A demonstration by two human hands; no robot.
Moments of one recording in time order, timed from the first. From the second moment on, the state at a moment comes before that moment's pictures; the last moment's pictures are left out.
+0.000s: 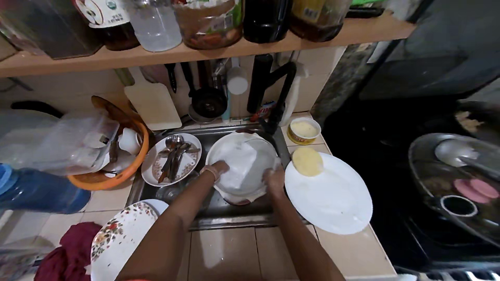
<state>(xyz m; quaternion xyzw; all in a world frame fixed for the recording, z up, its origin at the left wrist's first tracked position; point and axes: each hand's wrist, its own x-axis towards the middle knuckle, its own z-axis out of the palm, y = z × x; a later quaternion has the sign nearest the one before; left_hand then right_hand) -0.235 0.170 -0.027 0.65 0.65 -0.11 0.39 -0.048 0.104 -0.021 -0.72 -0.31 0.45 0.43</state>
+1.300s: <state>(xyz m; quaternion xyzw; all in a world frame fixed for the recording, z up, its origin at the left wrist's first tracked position) -0.235 0.172 0.025 0.65 0.70 0.00 0.29 -0.051 0.064 -0.024 -0.56 -0.12 0.51 0.64</state>
